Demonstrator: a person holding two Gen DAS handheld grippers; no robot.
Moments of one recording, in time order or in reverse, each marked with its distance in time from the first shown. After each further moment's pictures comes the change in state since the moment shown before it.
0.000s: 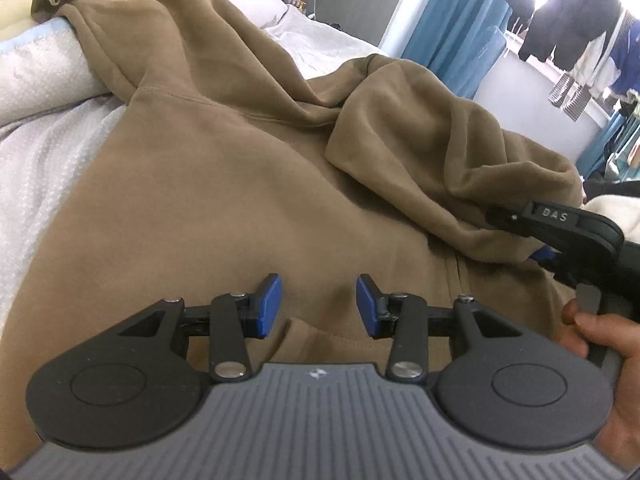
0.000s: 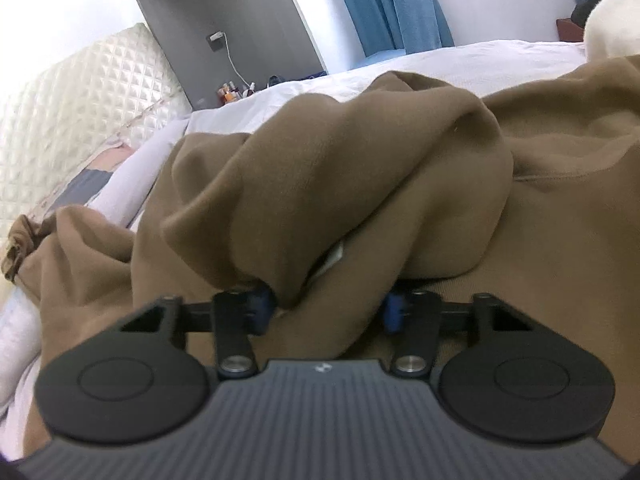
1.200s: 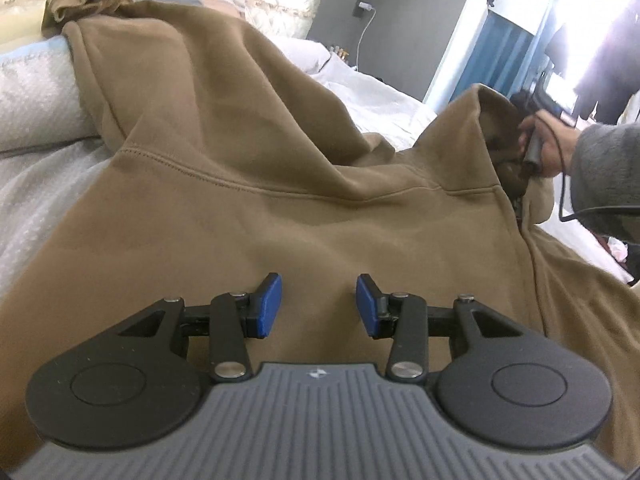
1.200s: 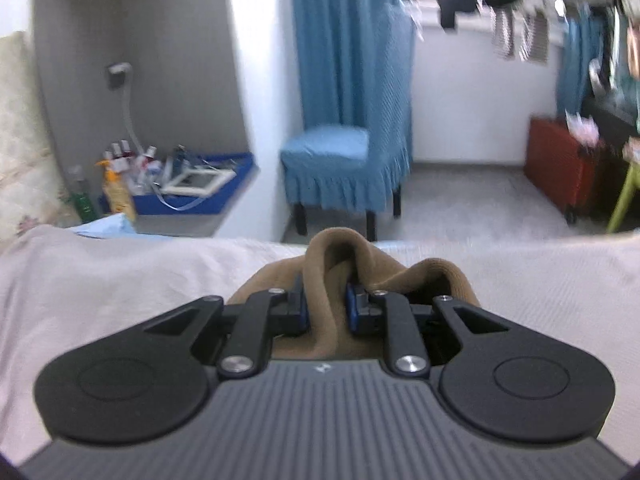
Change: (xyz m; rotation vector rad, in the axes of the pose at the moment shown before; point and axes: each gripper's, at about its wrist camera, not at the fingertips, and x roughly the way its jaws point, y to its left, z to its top) left arm 0.074 0.008 0.038 -0.058 -0.192 0.110; right arm 0.303 0.011 0.296 -0.105 -0.130 -0.326
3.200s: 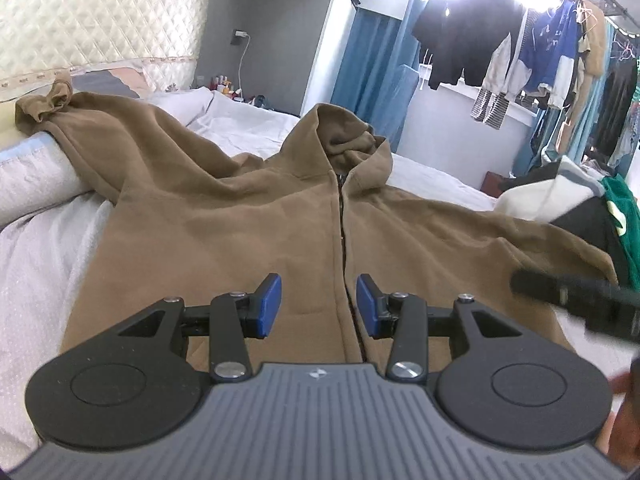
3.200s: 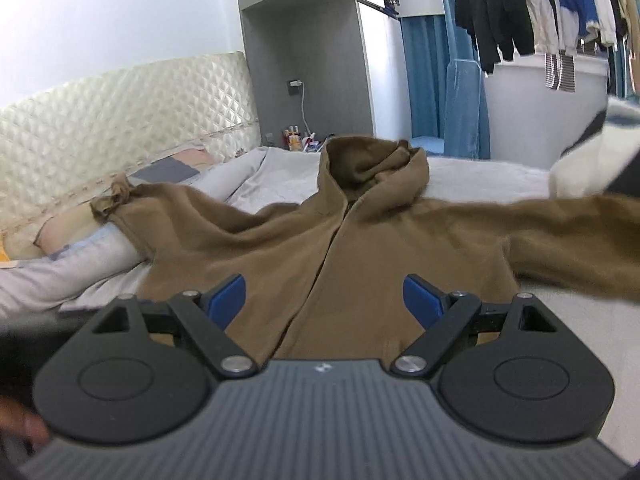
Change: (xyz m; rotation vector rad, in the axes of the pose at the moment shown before) left arm -0.227 -0.030 -0.045 0.241 -0.014 -0.260; right arm -0.542 -0.160 -0.271 -0.152 -0.083 0.411
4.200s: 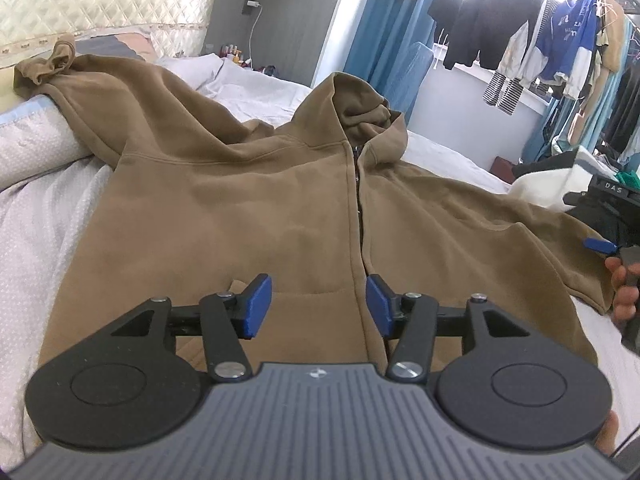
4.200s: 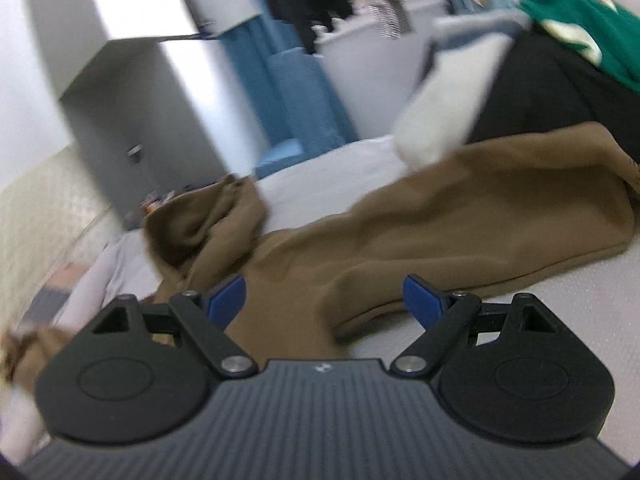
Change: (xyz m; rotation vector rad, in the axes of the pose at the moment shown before) left arm 0.037 0.017 -0.003 -0.044 0.079 0.011; right arm 0.060 -0.175 0.037 0.453 -0.056 -0.325
